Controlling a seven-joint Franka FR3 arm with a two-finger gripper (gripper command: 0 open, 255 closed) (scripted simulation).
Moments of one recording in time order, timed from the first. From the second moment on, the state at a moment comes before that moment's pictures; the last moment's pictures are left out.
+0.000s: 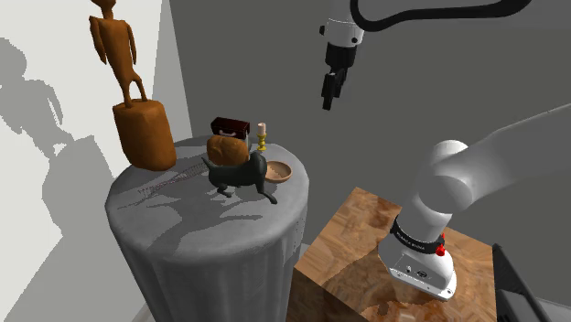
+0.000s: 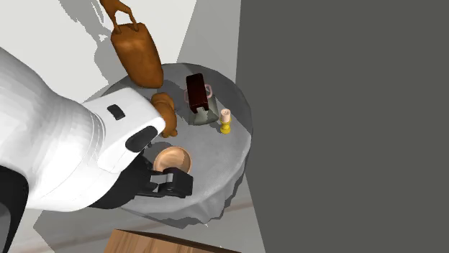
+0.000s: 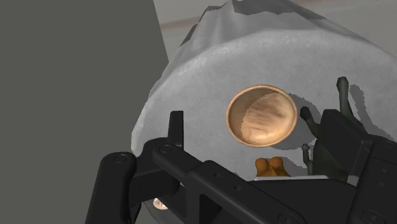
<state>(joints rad) 0.01 -0.75 0.03 -2.38 -0.11 1.70 -0.14</state>
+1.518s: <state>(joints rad) -0.03 0.07 -0.06 -1.95 -0.05 2.03 -0.21</state>
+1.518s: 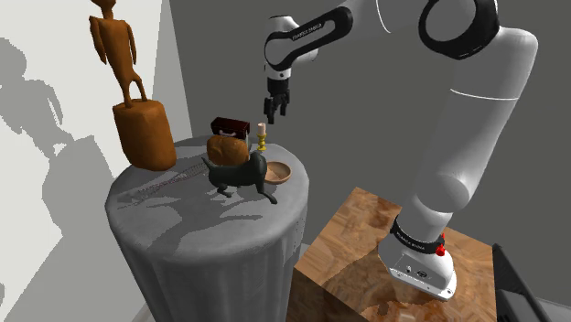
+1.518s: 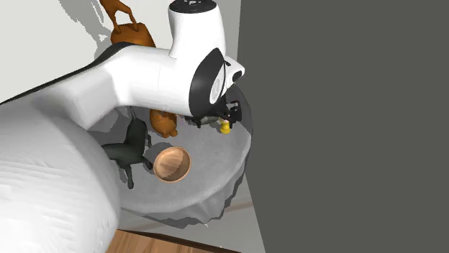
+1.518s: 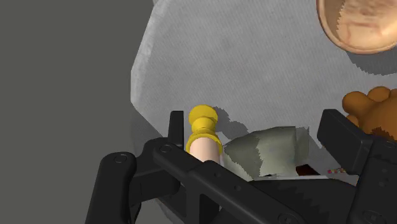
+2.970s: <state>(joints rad) -0.05 0.40 -0.06 -1.73 -0.01 2.11 -0.24</state>
